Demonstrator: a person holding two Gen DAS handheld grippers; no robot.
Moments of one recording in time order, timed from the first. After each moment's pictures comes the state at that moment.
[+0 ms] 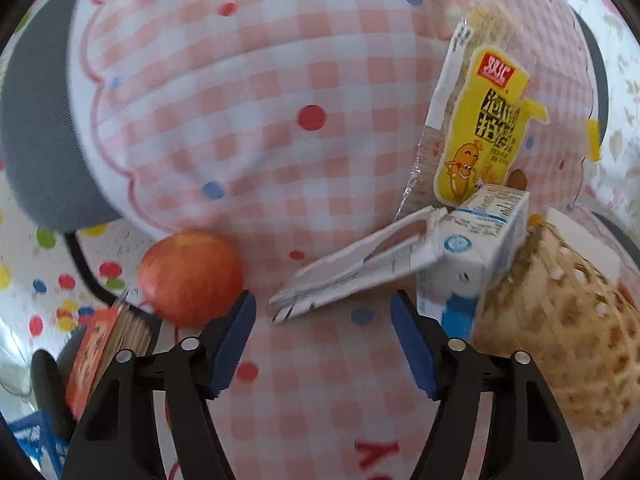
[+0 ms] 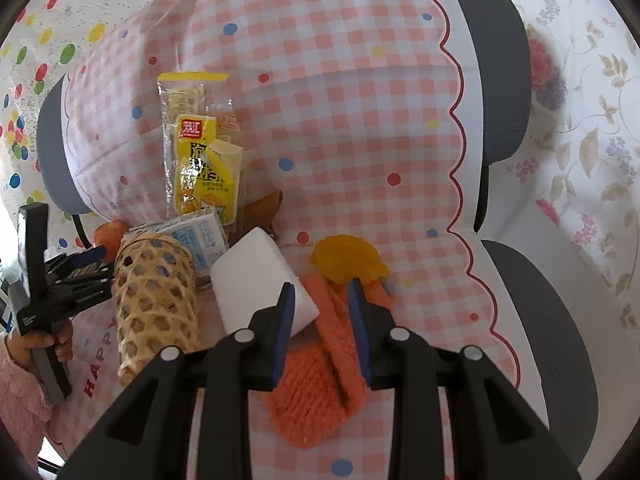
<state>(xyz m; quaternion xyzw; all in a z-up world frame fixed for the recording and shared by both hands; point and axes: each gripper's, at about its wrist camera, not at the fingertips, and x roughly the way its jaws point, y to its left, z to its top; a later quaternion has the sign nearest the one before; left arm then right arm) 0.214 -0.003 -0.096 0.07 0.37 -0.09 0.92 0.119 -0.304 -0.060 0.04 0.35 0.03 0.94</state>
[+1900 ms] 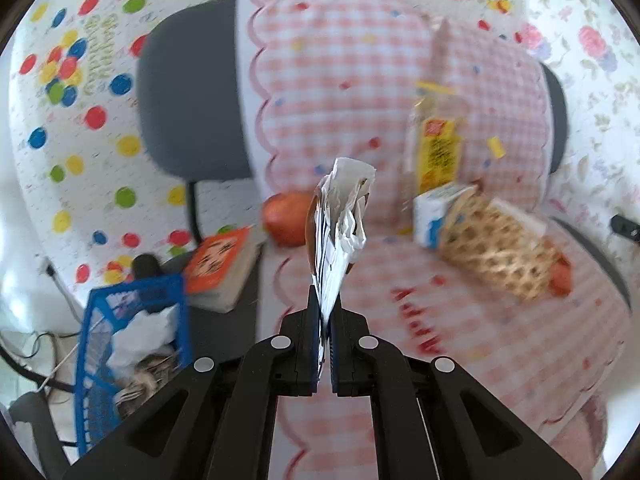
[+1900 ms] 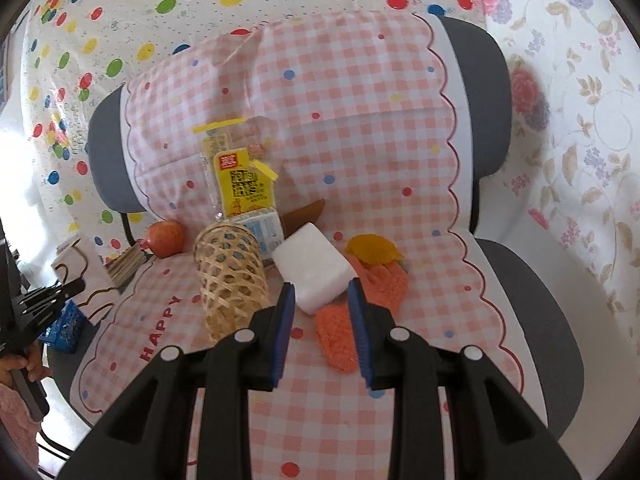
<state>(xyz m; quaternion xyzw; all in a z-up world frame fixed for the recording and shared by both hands) 0.058 0.091 -0.034 0.02 0.33 -0.08 0.94 0.028 -0.277 -0.021 0.04 0.30 0.06 0.95</state>
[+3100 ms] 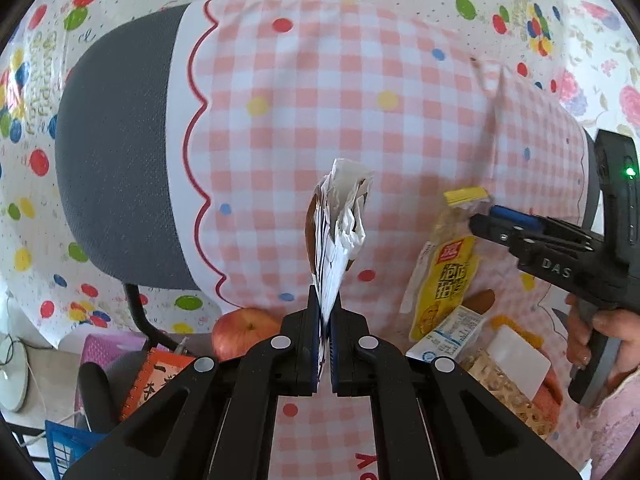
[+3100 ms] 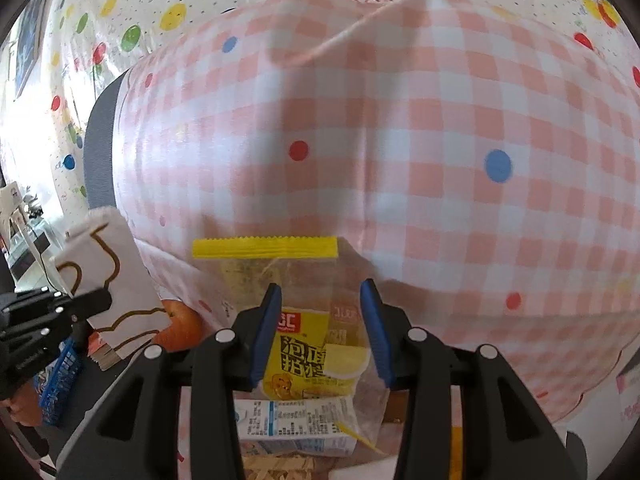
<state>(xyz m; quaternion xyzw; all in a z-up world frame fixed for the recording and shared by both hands) 0.197 0.058 0.017 -0.03 0.32 -0.08 0.94 0.262 -0.174 0.014 -0.05 0.29 0.19 0.94</state>
